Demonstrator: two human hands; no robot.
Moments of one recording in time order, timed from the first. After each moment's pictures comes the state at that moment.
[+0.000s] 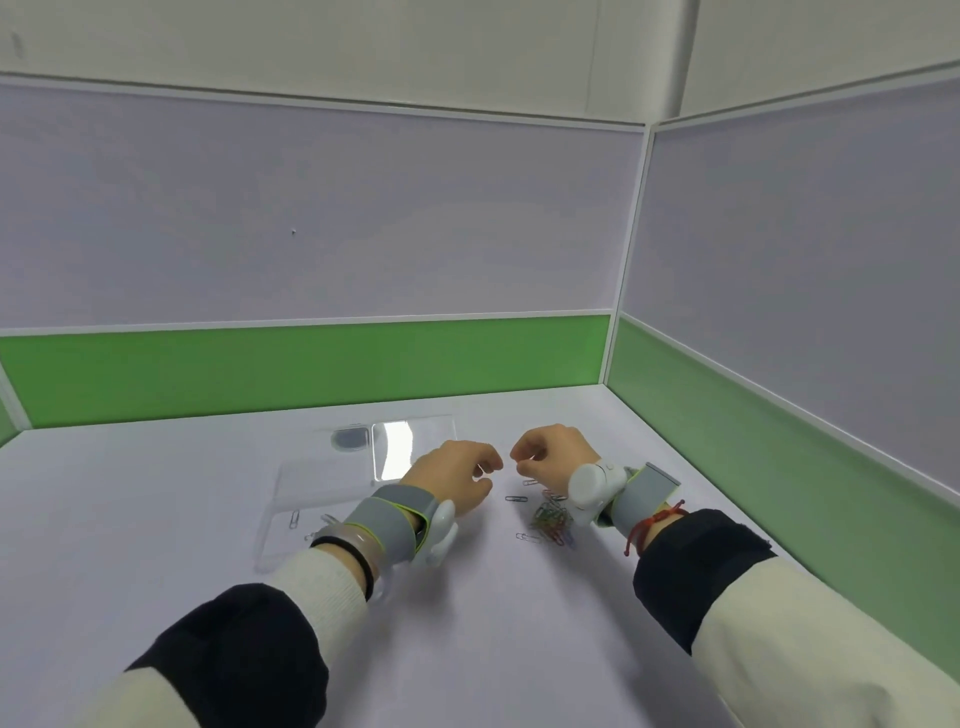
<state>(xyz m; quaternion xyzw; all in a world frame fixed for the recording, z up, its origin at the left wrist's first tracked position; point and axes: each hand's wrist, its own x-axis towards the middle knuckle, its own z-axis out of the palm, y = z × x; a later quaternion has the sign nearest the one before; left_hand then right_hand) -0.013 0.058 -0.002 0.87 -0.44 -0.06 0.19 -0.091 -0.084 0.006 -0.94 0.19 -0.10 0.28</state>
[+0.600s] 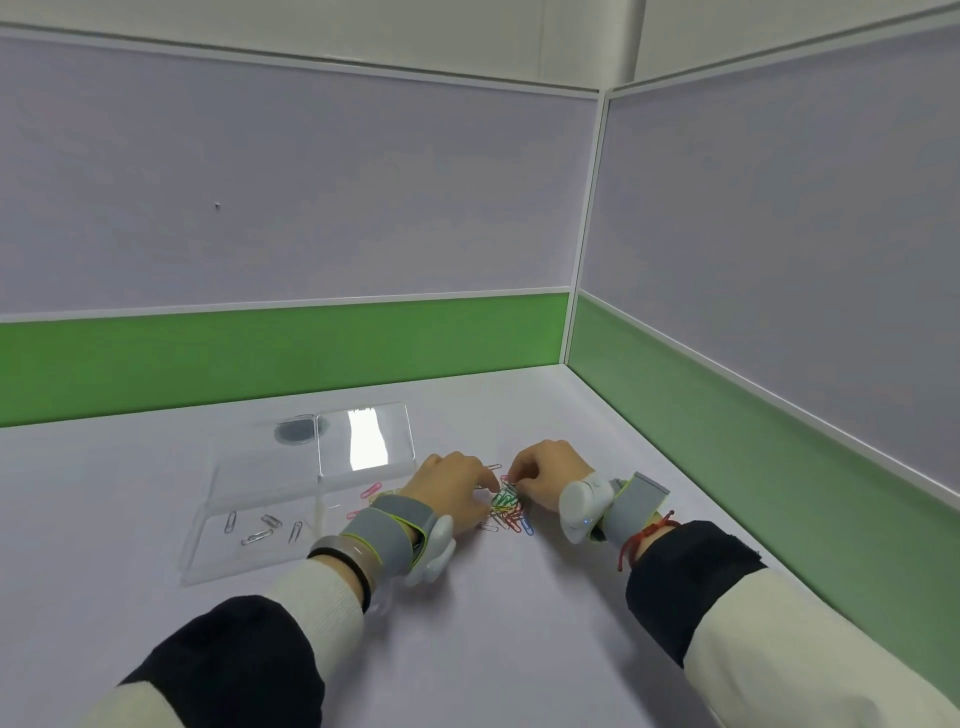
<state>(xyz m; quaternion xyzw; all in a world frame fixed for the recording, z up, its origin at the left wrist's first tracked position) -0.030 0.016 -0.032 0.86 -0.51 -0.05 0.07 -0.112 -0.117 -0.029 -0.94 0.22 -0.04 0.24</state>
